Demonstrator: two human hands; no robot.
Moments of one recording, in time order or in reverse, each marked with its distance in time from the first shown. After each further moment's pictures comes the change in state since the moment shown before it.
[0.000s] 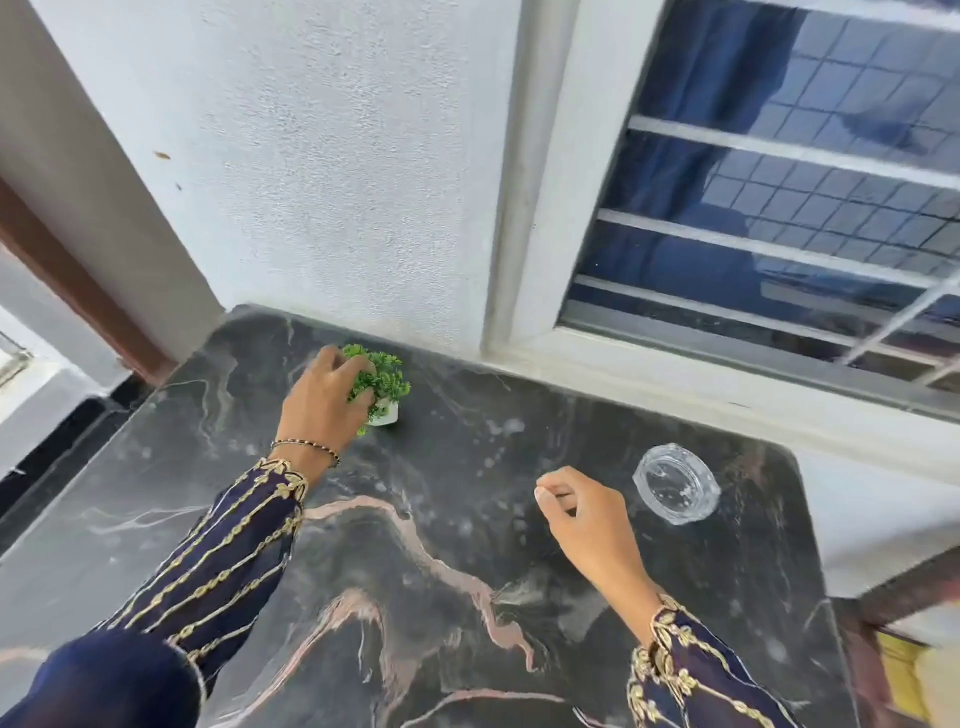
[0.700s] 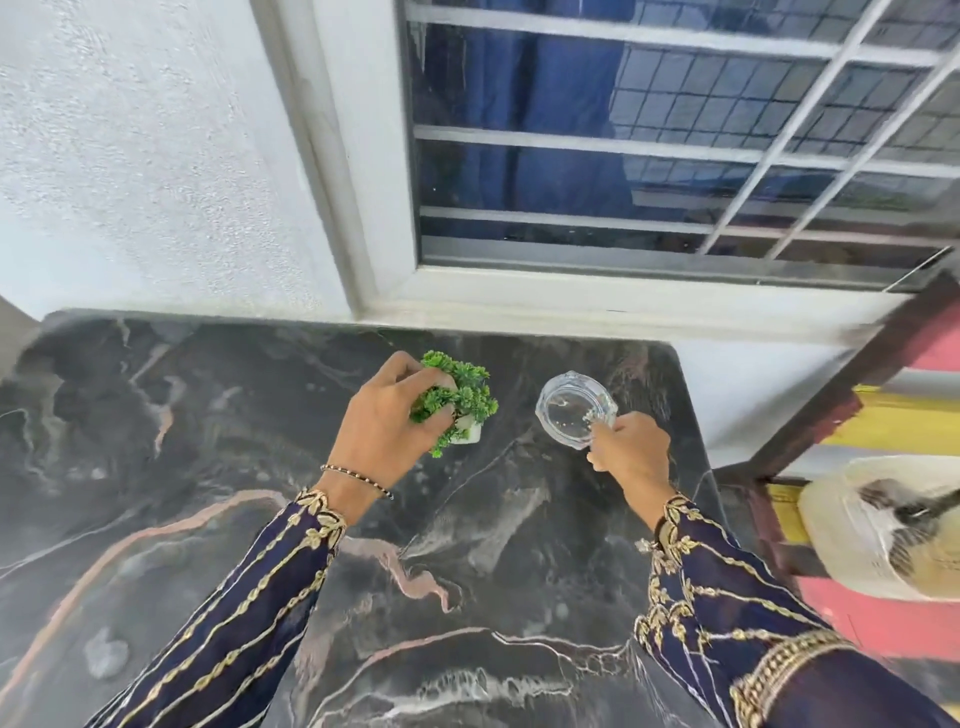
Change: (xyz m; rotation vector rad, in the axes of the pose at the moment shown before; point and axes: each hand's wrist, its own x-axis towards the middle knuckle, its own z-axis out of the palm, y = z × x) left_hand -0.056 0.179 0.042 -0.348 -0.214 0.337; right_hand 0.002 0.112 -0.094 0.142 0.375 0.624
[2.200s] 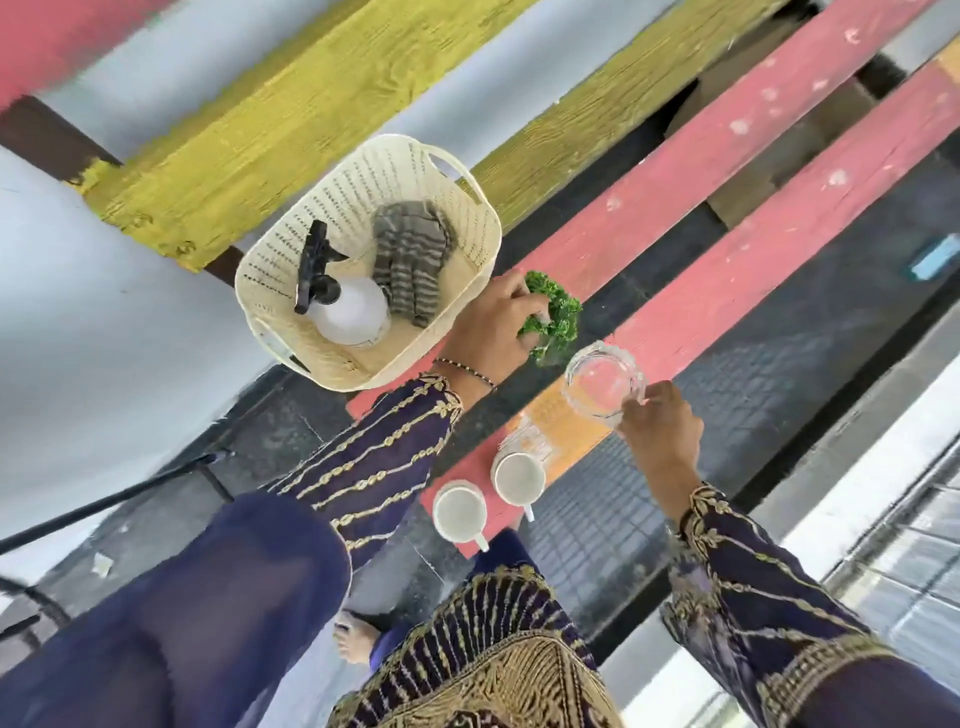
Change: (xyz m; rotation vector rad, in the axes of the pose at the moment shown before) left_hand -0.080 0.566 0.653 -0.053 -0.843 0.612; right_hand 0.097 0.642 -0.393 0.148 0.289 0.678
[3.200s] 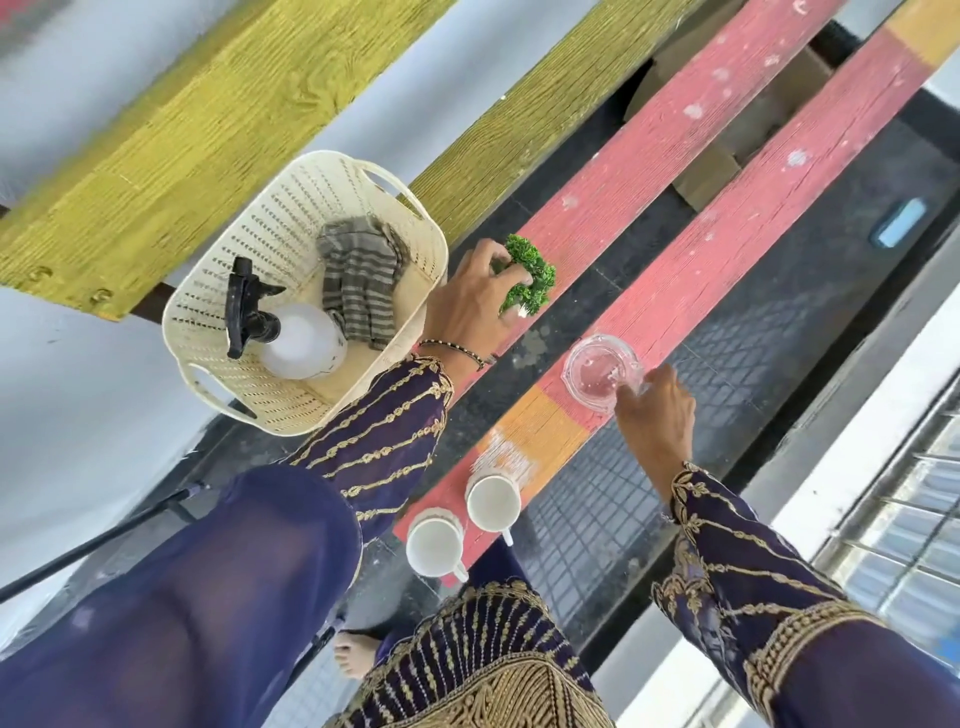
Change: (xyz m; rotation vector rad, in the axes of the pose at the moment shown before) left_hand 0.064 -0.007 0.024 0.170 -0.003 0.018; right_hand 0.048 0.009 -0.005 -0.131 0.030 0.013
